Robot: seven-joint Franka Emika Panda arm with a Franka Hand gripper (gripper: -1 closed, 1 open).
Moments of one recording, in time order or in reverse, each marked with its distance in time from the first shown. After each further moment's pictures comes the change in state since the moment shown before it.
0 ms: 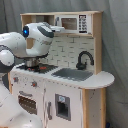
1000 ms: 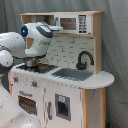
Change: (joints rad) arm 0.088 -0.001 -0.066 -0.039 -0.001 0.003 -0.035
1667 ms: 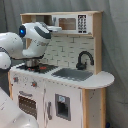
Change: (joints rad) arm 0.158 -0.011 -0.126 -0.078 -0.001 0.000 -0.024
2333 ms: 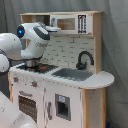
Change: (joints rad) arm 0.147 -0.020 -0.121 -0.076 0.000 0.000 -0.024
